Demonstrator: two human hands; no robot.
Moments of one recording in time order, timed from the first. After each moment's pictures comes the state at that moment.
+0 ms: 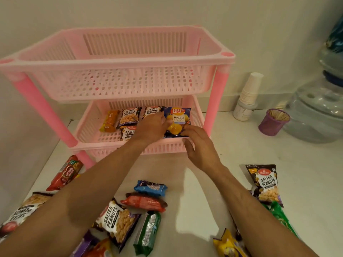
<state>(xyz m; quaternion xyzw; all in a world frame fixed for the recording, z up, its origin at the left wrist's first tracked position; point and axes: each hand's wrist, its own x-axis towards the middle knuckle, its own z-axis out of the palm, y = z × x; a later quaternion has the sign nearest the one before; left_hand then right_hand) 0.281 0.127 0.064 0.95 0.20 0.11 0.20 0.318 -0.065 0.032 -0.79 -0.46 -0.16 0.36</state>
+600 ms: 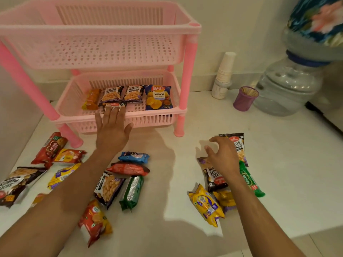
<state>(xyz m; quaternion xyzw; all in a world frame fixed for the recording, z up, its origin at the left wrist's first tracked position) 0.167 0.122 -0.004 0.96 0.20 0.22 -0.01 0.272 -0.221 -0.014 -0.94 -0.18 -0.06 0.29</state>
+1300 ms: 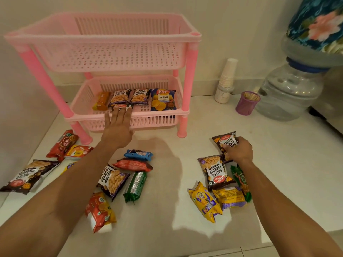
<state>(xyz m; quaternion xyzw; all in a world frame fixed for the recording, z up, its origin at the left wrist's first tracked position) 0.163 0.122 0.011 0.97 0.21 0.09 -0.03 0.343 -0.265 -0.039 -0.93 0.00 0.02 0.36</state>
